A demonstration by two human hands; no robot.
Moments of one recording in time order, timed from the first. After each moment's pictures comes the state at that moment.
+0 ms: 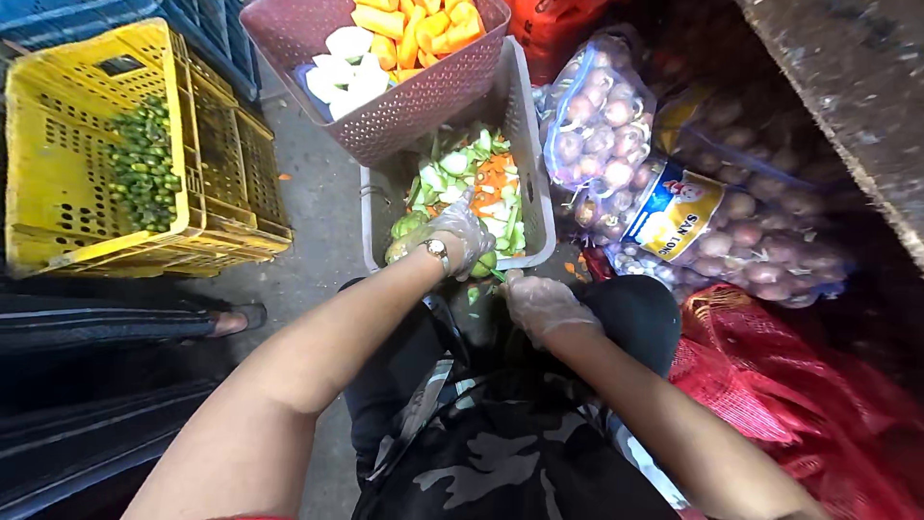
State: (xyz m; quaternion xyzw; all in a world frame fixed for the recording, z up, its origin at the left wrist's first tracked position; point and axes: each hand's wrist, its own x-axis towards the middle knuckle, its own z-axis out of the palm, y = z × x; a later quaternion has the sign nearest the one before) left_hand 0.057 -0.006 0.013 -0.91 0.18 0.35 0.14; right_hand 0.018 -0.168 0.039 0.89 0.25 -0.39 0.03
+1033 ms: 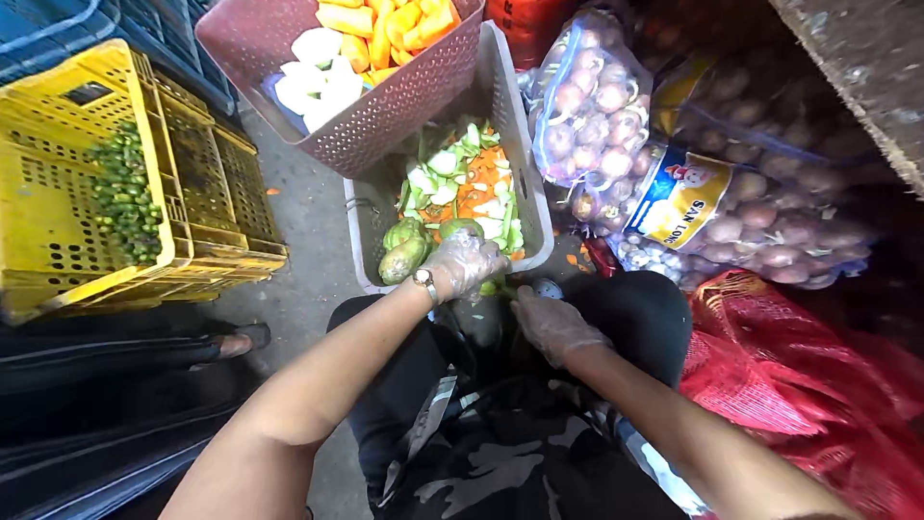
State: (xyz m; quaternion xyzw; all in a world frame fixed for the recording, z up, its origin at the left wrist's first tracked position) left_hand 0.040 0.002 -0.037 -0.93 0.29 0.21 -0.04; right_hand 0.024 -0.191 0.006 0.87 0.20 -0.46 -0.03
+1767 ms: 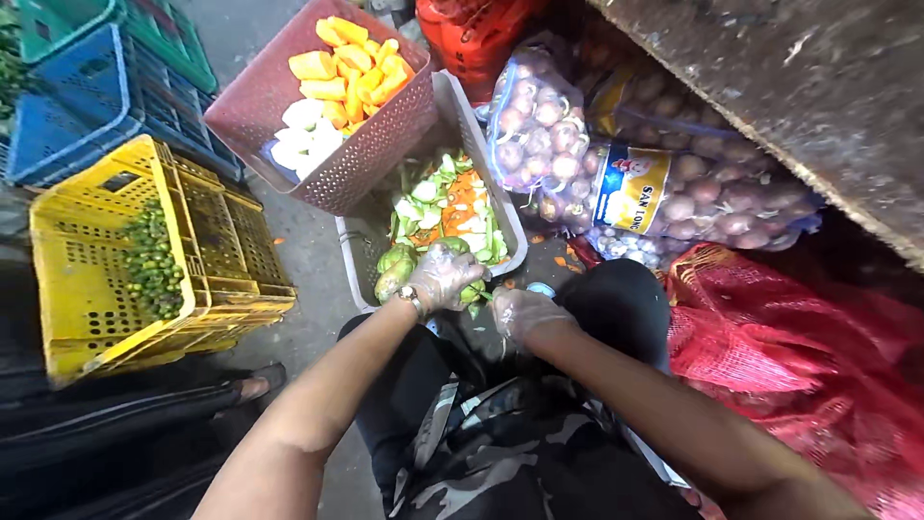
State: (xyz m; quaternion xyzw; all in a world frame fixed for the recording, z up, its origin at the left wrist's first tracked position) left_hand 0.032 -0.001 -0.034 -0.94 0.27 0.20 -0.01; right_hand 0.019 -0.185 0.038 0.86 0.17 -0.48 -0.06
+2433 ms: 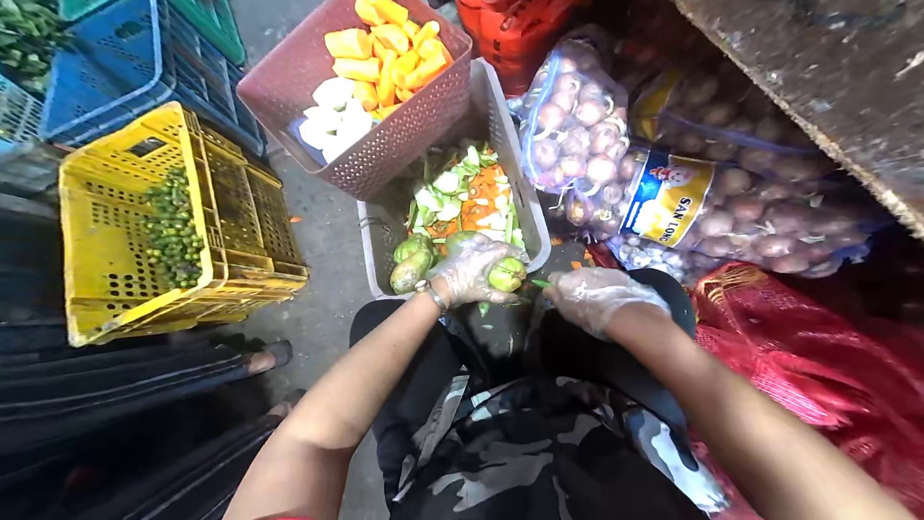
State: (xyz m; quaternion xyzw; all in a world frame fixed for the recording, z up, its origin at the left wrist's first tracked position) left_hand 0.024 -0.007 -0.025 -0.93 0.19 0.10 -0.29; right_hand 0.055 -0.218 0.067 0.87 0.23 -0.43 0.05
